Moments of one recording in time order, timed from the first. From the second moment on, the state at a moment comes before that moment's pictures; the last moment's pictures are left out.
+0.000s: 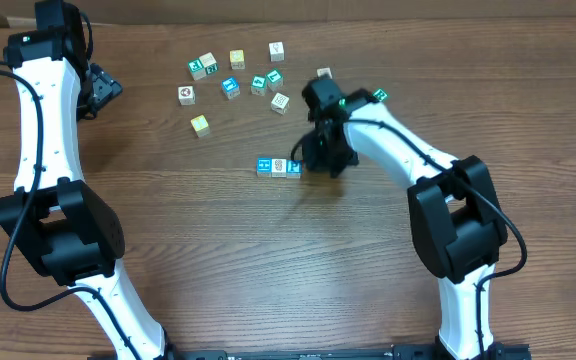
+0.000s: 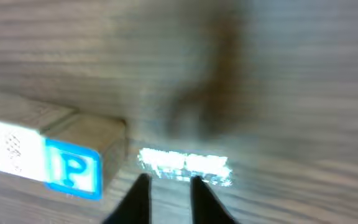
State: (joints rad) left arm 0.22 2.13 2.07 -1.27 -0.30 -0.65; right arm 0.47 2.17 1.72 -0.99 -0.12 0.37
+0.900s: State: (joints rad) left arm 0.22 2.13 2.07 -1.27 -0.30 -0.65; right arm 0.13 2.16 1.87 -0.68 0.10 0.44
